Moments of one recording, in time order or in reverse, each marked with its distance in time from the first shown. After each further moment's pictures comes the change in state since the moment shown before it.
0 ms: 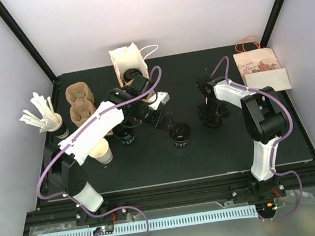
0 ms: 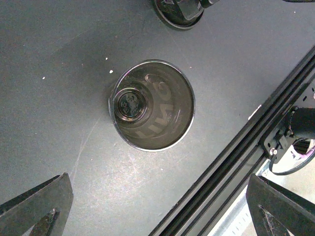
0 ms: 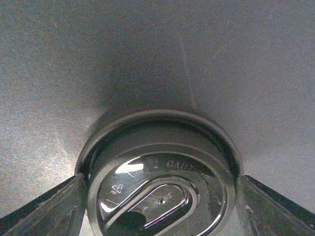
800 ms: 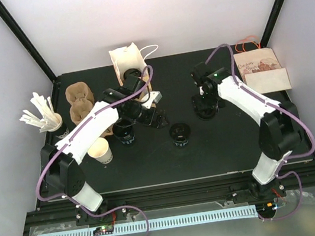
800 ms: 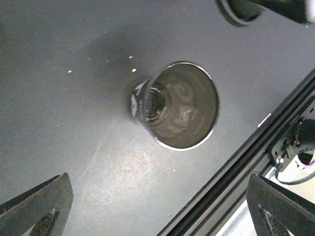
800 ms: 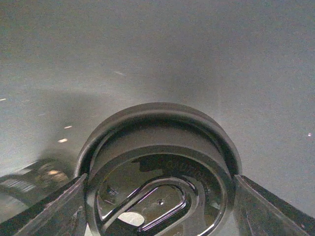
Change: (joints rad) left arm 0.059 -0.013 -0.041 0.019 0.010 -0.001; right arm 0.083 -0.194 0.103 -0.143 0.007 -0.018
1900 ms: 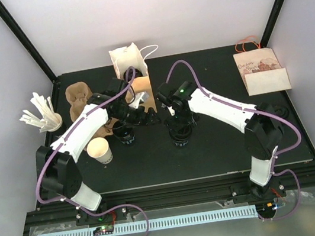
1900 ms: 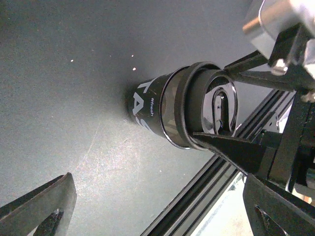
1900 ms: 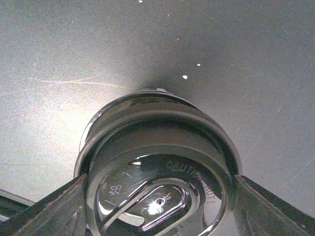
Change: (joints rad) left arm 0.178 -0.045 -0.154 0.094 0.215 -0.026; right arm 0.374 0.087 0.183 -0.172 -0.054 -0.031
